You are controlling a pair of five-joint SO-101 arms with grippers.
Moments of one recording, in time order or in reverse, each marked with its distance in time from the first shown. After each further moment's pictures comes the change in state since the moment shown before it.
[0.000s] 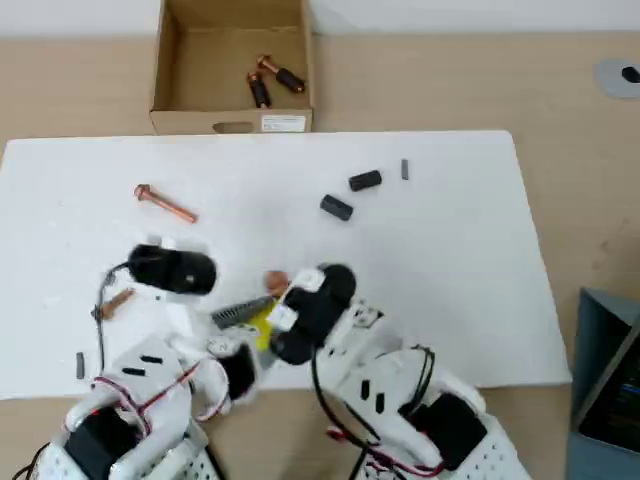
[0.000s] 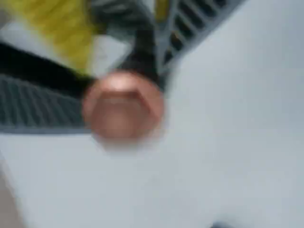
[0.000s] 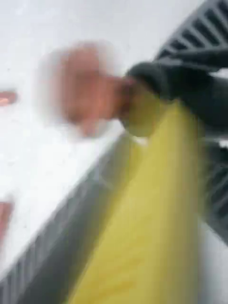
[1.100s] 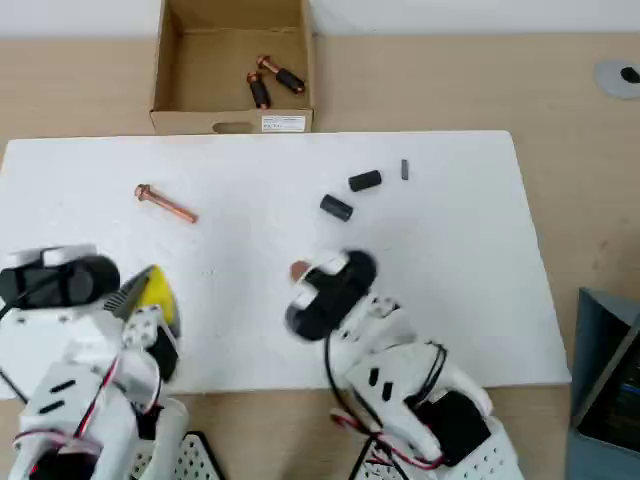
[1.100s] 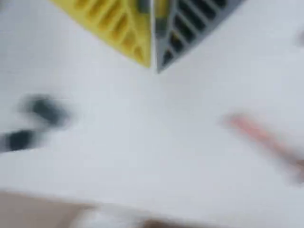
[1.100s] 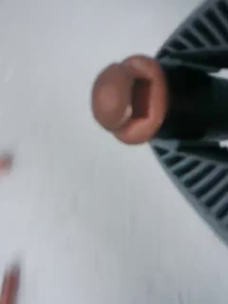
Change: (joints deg) left arm -37.8 0.1 -13.6 11.3 -20.7; right arm 10.2 -0.1 -0.1 -0.2 0.1
